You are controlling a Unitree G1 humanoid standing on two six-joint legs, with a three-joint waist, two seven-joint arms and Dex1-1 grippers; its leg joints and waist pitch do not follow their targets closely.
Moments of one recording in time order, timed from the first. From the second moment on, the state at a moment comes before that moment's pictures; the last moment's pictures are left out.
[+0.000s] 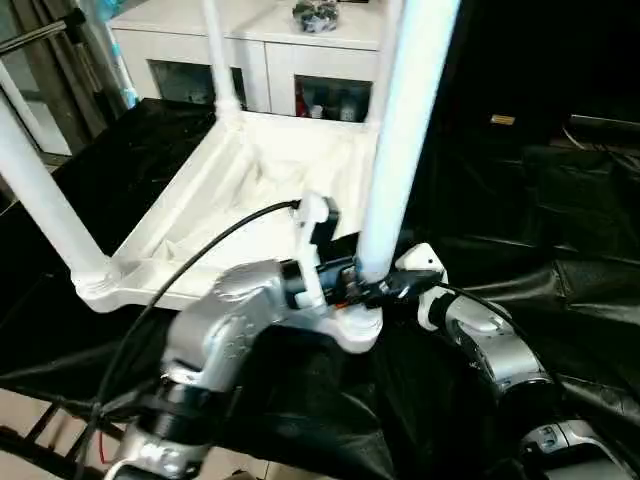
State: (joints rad) left arm -0.44 0.08 -0.21 0.01 -0.52 0.48 -0.88; right arm -0.45 -0.21 0.13 0.68 -0.01 -0.01 0.60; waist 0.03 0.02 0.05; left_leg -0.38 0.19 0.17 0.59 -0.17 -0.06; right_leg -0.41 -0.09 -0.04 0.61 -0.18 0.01
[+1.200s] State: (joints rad) left arm -0.67 0.39 -0.41 0.57 -0.13 0.06 -1.25; right arm -0.22 -0.68 0.12 0.16 0.14 0.19 1.11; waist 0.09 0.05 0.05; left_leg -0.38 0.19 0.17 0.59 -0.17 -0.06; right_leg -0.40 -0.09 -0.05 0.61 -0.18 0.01
